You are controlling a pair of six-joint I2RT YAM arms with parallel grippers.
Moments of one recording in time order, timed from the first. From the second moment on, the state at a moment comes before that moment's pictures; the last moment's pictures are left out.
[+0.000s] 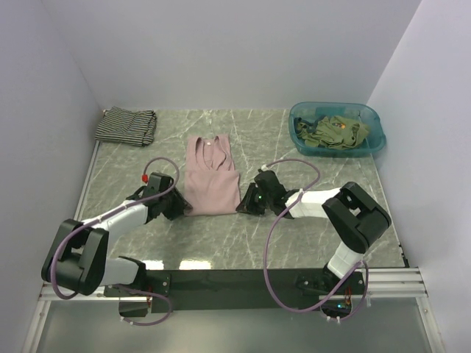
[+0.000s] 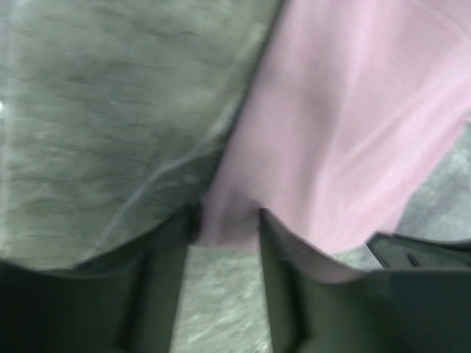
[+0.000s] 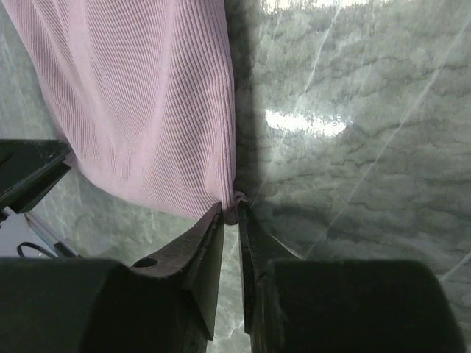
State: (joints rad) left arm -0.31 1.30 0.52 -0.18 0.07 -0.96; right arm 0.68 1.68 0.70 0.18 -0.17 0.95
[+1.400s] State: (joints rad) left arm -0.44 1.15 0.44 -0.27 0.02 -1.07; right arm 0.80 1.57 0.70 0.02 -0.09 0.82
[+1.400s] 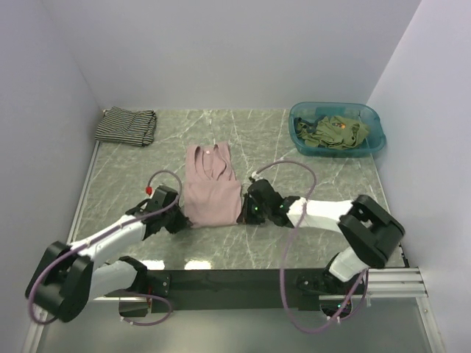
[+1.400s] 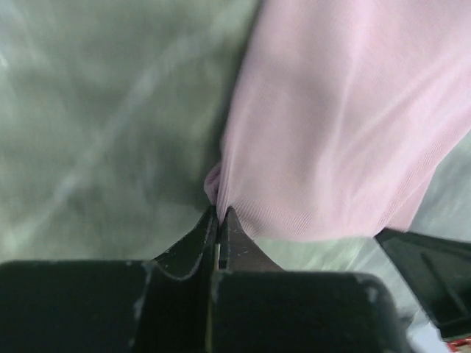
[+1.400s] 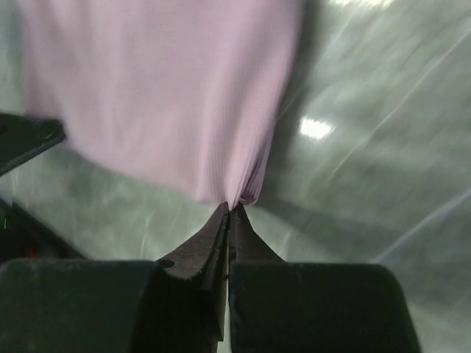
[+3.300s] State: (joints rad) left arm -0.35 2.25 1.77 -0.22 0.25 -0.91; right arm 0.34 1.93 1.22 -0.23 -0.26 0.69
